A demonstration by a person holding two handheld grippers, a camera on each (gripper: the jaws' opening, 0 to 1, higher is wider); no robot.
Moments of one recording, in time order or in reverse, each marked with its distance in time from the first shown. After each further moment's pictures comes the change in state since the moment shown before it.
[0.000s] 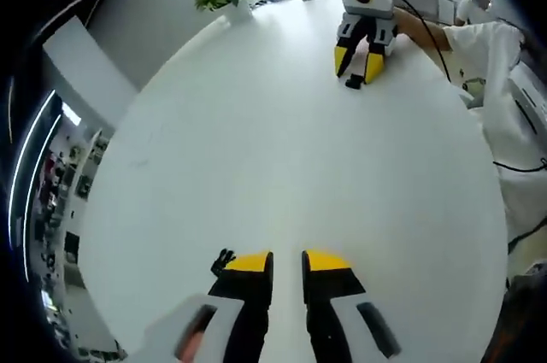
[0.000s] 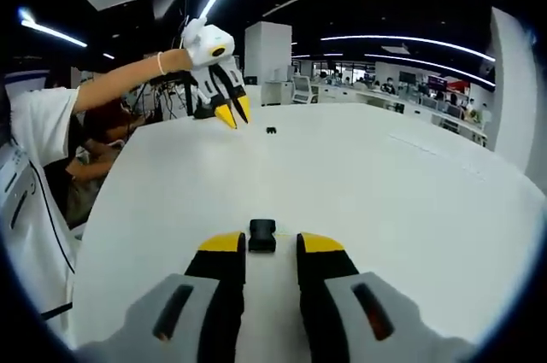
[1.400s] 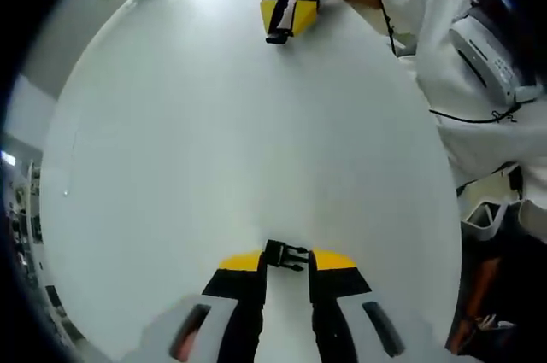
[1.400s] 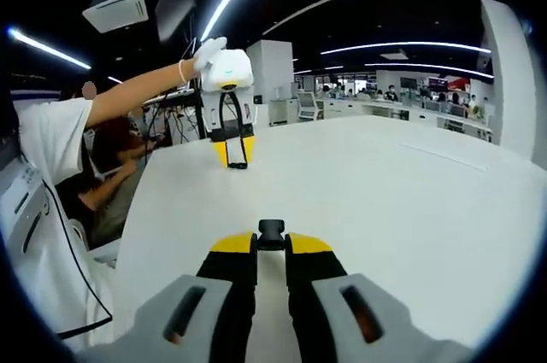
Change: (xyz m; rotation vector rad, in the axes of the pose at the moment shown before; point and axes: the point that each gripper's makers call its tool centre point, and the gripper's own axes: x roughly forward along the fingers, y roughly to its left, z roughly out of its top) left arm 0.002 -0.067 -0.008 0.240 0.302 -0.340; right arm -0.006 0.041 0.019 0.059 -0.101 0.039
